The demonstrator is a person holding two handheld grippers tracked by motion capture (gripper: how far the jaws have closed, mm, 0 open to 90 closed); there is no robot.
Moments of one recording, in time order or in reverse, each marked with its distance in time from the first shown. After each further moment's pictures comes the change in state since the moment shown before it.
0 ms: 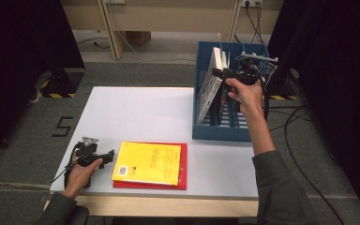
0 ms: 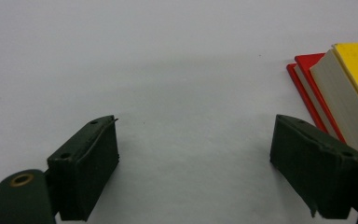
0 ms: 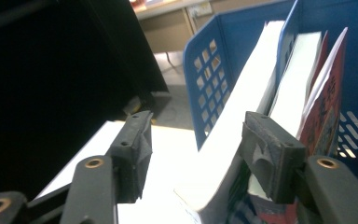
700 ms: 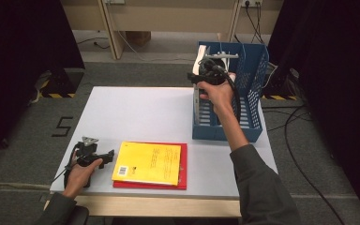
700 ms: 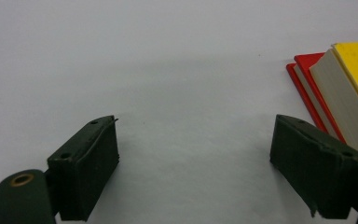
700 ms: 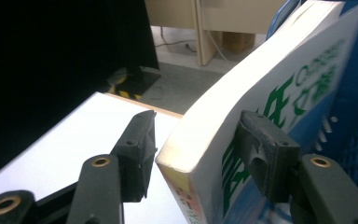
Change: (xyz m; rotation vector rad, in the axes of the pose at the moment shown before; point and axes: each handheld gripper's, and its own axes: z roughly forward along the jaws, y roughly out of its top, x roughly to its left) left arm 0.001 0.000 0.000 -0.001 -0.006 0.001; right arm 0.057 -0.011 0.058 0.093 -0.054 -0.185
